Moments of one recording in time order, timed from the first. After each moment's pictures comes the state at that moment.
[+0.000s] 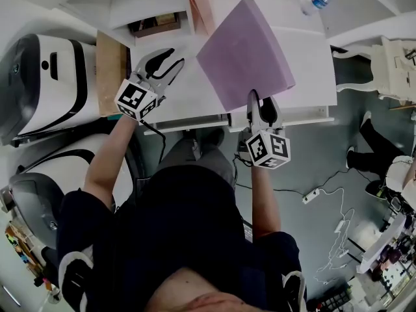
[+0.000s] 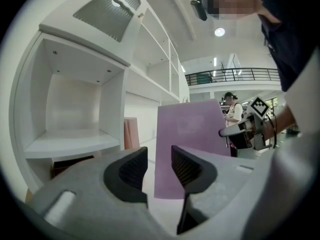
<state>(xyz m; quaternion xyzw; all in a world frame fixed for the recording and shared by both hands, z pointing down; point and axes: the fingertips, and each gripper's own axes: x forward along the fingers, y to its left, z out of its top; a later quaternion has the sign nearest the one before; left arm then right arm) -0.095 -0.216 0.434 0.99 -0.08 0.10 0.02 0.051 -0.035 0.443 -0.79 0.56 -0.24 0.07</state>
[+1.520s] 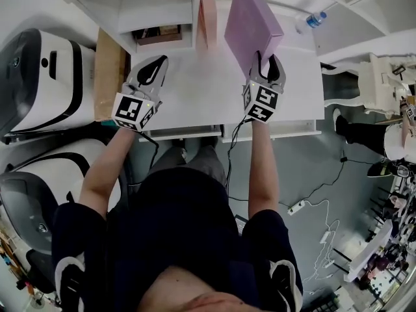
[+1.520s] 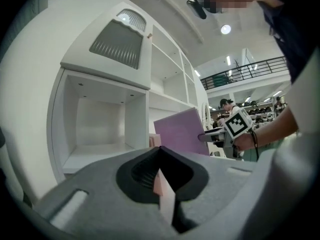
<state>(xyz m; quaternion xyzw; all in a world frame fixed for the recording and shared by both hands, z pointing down) -0.132 -0.245 0.387 0.98 -0.21 0.05 0.00 0.129 -0.165 0.412 -0.83 0.54 -0.06 -0.10</state>
